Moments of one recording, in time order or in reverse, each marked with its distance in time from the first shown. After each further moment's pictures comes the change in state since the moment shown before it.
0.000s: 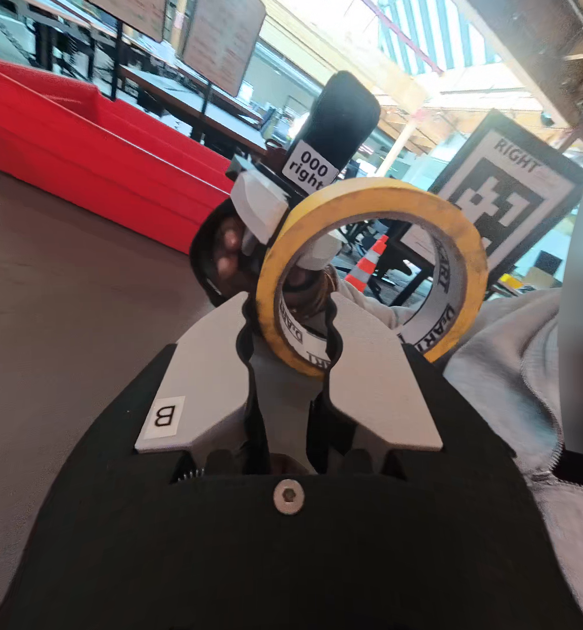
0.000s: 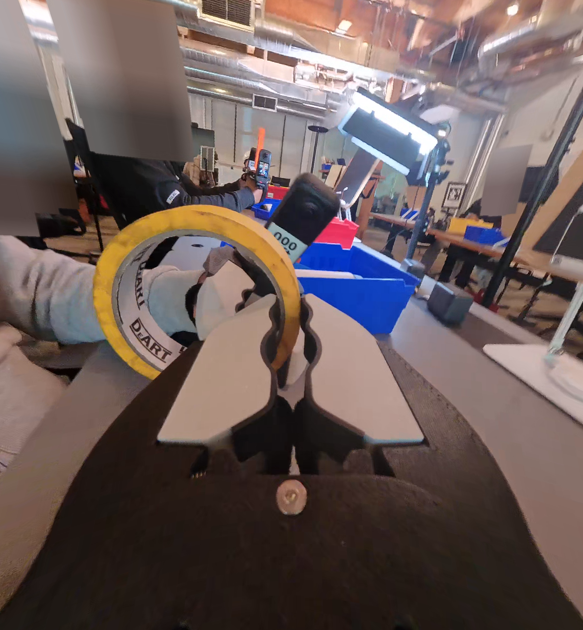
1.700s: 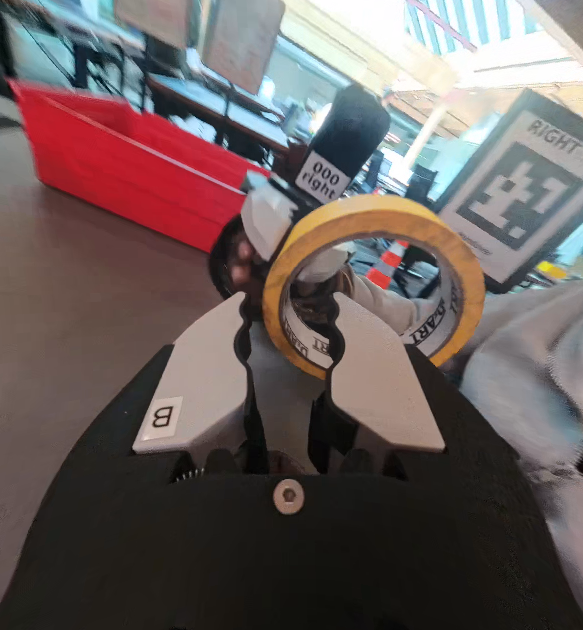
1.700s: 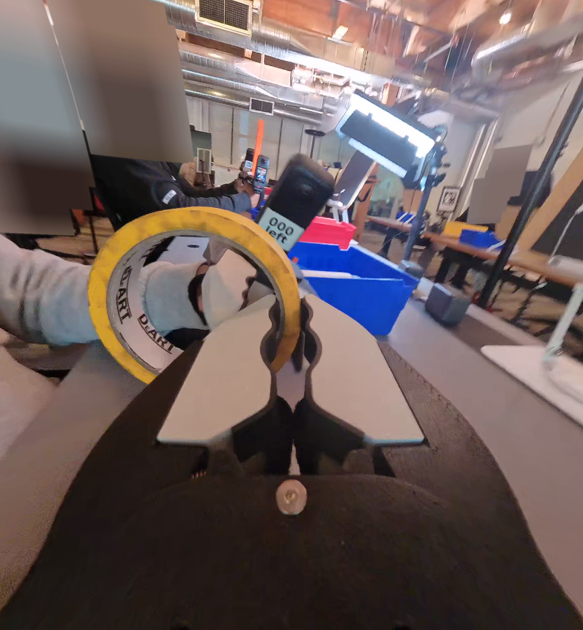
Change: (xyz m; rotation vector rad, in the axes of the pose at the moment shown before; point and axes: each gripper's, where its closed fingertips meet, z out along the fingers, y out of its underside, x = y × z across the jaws) left arm -0.007 -0.003 -0.010 -0.020 -0.069 0.056; right arm -0.001 0.005 0.004 0.010 0.005 -0.004
